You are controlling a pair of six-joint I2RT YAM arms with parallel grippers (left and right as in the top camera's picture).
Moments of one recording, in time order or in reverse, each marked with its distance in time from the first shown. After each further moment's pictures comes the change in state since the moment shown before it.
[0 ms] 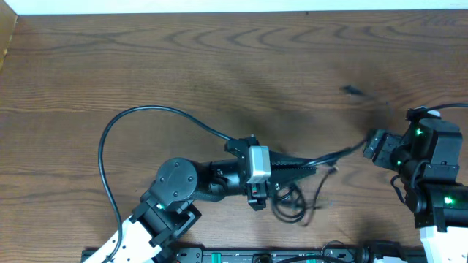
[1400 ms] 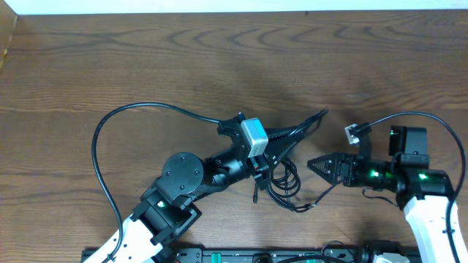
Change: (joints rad) left arm 0.006 0.008 0.000 -0.059 -0.306 -0.022; right arm 0.017 0.172 -0.197 0.048 -0.926 -0.113
